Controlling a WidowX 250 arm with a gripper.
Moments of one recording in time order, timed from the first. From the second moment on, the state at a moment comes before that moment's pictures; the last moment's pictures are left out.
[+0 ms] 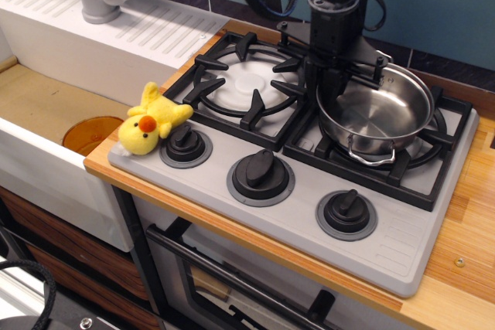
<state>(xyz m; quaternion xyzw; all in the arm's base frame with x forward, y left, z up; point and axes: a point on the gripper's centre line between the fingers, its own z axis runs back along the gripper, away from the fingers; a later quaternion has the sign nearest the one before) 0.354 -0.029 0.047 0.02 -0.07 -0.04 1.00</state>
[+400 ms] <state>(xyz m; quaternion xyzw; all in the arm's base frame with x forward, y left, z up) 0.342 -0.012 0.078 0.05 -0.03 -0.04 1.00</state>
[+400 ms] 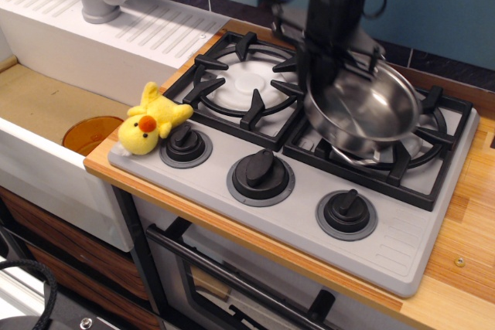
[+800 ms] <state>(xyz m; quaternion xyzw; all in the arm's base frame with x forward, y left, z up) 0.349 0.023 0.121 0.07 -0.03 -0.06 1.00</state>
